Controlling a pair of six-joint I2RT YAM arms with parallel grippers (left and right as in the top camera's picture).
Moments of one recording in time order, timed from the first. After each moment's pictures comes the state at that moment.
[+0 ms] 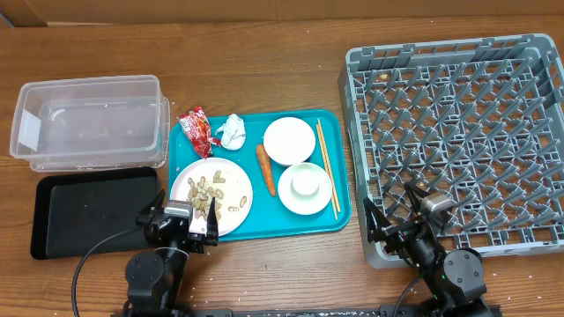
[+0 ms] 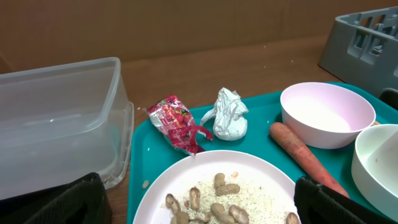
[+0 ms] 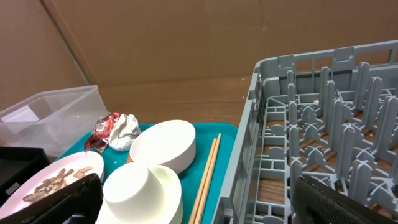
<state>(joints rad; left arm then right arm) -0.05 0.02 0.10 -0.32 0.07 0.09 0.35 0.02 0.06 -0.14 -0.09 0.25</state>
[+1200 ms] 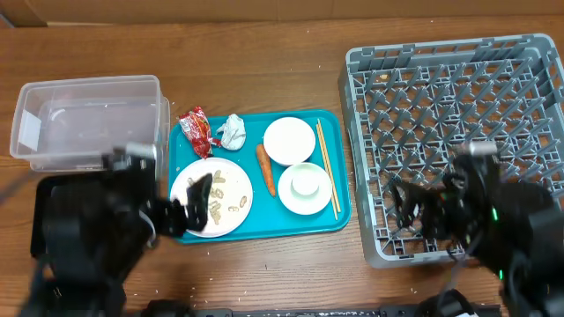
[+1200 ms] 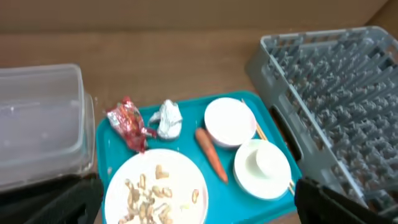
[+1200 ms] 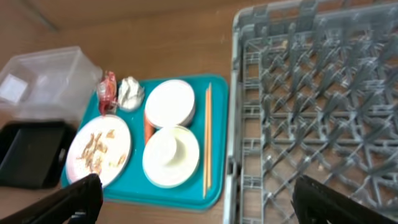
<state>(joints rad) -0.05 0.81 1.26 -1.06 0.26 -0.05 0.35 0.80 1.24 -1.12 -0.08 0.33</state>
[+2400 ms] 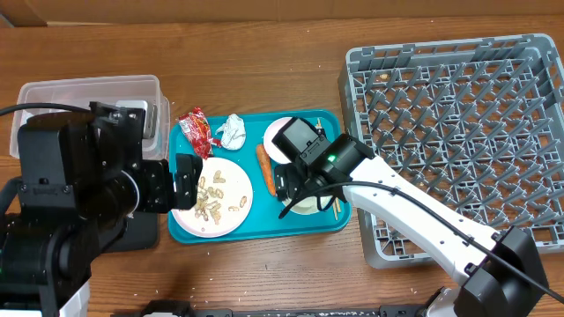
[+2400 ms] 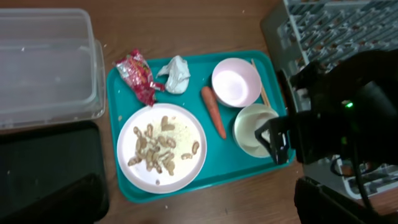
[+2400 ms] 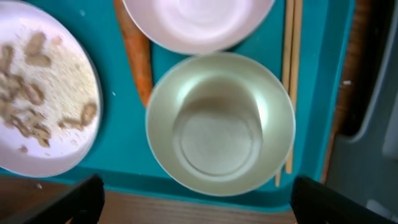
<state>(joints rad) -0.05 1.13 1.75 -1.50 0.21 -0.08 0.78 1.68 1.37 -0.98 0.05 0.65</state>
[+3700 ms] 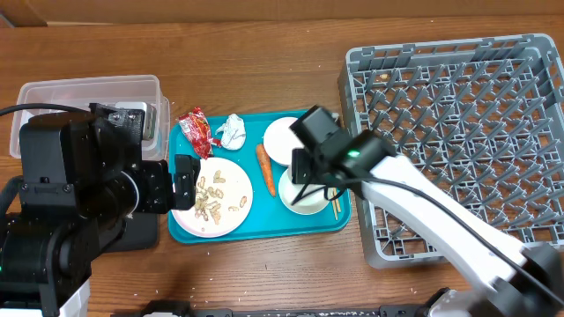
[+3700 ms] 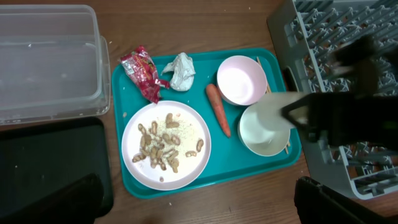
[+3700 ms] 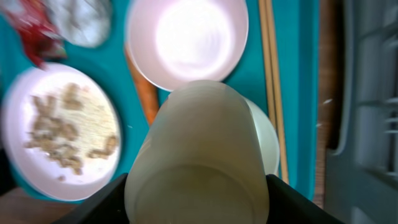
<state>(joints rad) -0.05 1.14 1.75 -1.51 0.20 -0.08 0.71 1.56 1.38 -0.97 0.06 0.70</state>
